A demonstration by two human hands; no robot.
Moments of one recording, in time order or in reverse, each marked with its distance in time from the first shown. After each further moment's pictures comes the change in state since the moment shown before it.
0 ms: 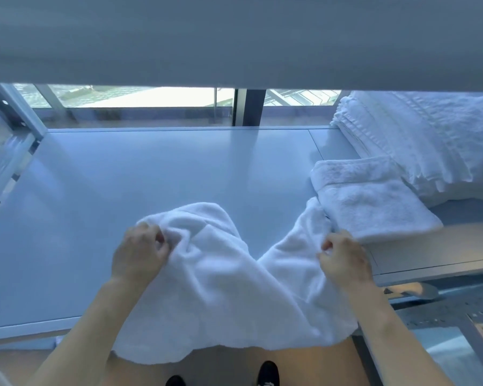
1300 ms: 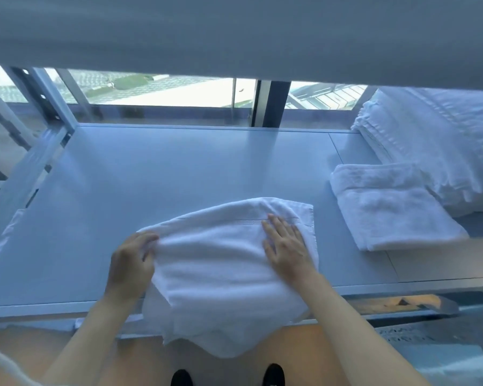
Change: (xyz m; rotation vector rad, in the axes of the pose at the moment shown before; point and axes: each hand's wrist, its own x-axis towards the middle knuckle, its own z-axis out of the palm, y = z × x) left_hand -0.032 -0.065 0.003 -0.312 0.179 0.019; right_hand 0.008 -0.092 0.104 0.006 -0.139 -0.505
